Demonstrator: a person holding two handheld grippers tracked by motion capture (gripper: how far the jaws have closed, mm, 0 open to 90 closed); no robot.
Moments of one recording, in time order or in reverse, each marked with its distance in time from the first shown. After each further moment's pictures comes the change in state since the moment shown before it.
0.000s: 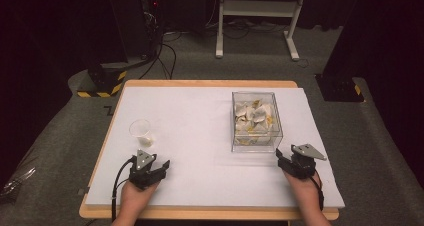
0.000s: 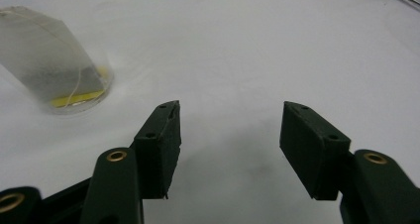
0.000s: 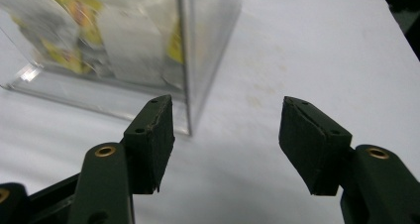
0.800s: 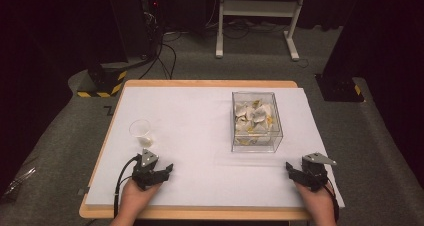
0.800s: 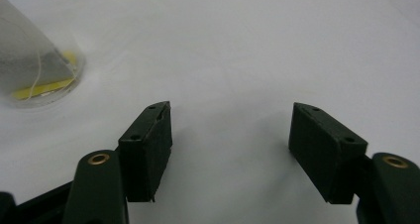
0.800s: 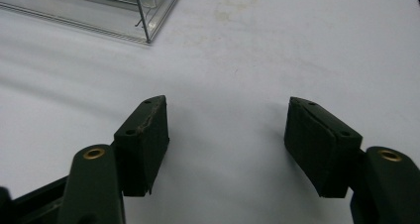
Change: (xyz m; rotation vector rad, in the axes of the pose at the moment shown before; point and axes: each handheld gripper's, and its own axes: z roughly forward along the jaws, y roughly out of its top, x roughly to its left) left arm -0.002 0.003 0.008 0.089 -0.046 0.026; right arm -0.026 -0.024 -0.015 0.175 0.000 -0.027
